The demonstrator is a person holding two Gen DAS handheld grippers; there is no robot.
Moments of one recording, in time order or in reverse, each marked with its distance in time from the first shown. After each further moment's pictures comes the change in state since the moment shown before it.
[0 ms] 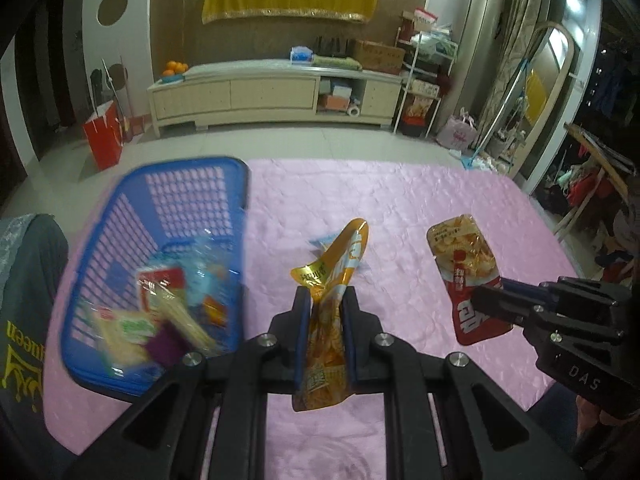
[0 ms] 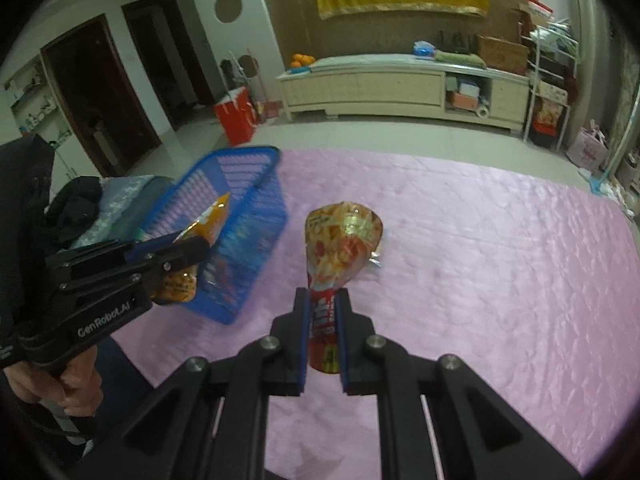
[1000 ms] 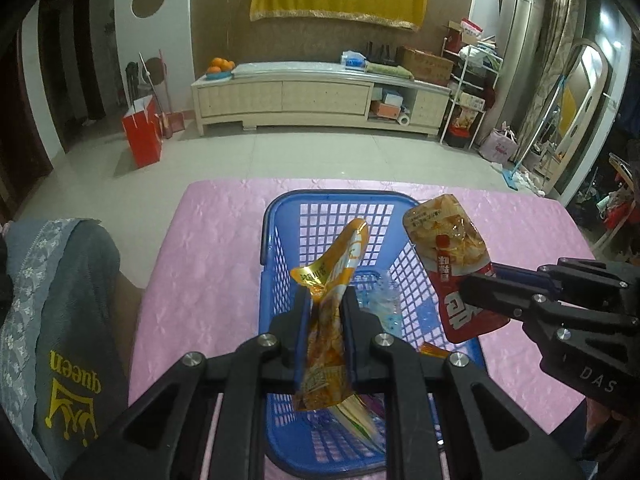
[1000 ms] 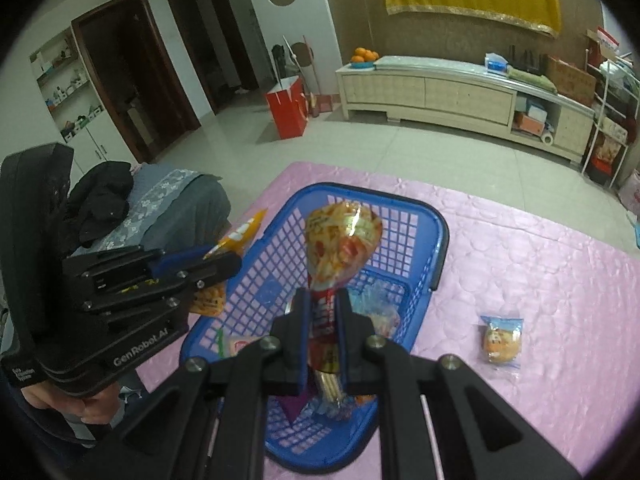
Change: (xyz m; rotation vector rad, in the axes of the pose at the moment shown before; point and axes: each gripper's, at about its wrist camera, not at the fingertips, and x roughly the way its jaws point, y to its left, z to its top) left arm -0.002 0.166 0.033 -0.034 0.014 0.093; right arm 0.104 0.134 0.080 -0.103 0.042 0.099
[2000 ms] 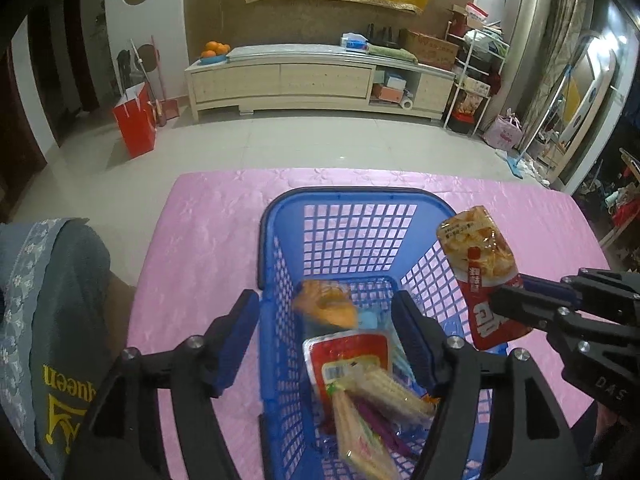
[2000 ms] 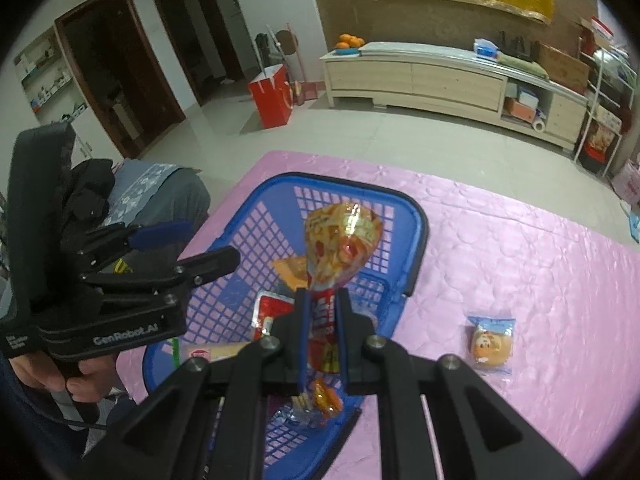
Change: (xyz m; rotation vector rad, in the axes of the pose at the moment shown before) left arm 0.038 0.010 0.022 -0.006 0.060 0.000; right arm 0.019 -0.014 0.011 0.018 0.046 -0.036
